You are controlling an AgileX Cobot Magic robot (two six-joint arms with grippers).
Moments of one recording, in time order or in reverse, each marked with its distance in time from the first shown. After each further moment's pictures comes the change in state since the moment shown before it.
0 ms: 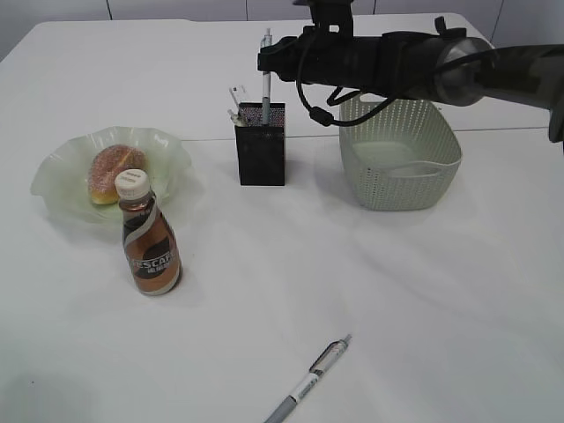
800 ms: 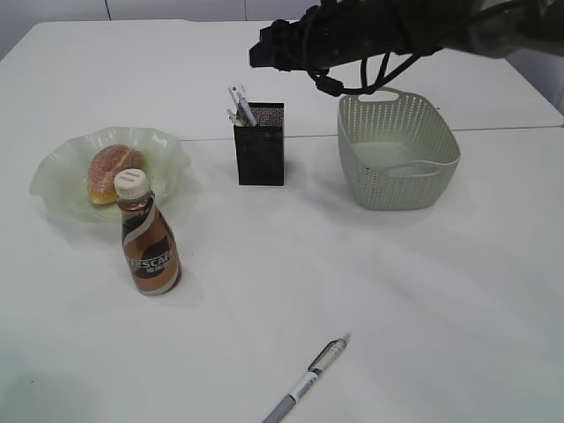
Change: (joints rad) left arm 0.000 0.000 0.000 0.000 0.002 0.000; right arm -0.010 -0.117 0.000 -0.717 0.169 0.856
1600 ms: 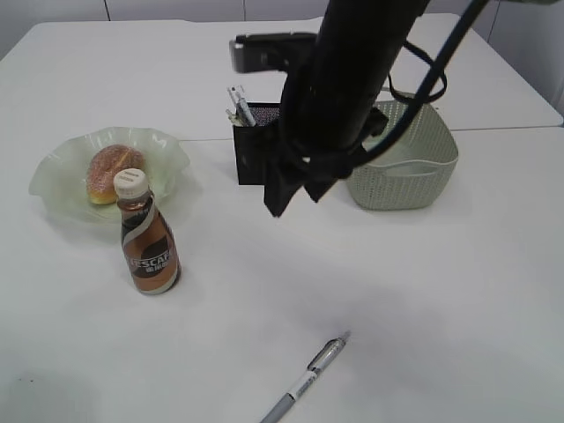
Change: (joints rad) left arm 0.000 0.000 0.000 0.000 -0.024 0.000; right arm 0.263 -0.362 0.293 -0.880 0.641 0.764
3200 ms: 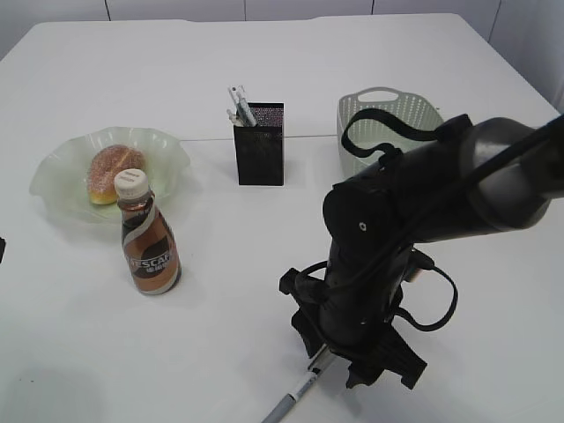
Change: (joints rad) left arm 0.000 0.000 0.000 -0.041 -0.077 0.000; right arm 0.144 0.003 0.626 -0.153 -0.472 1.477
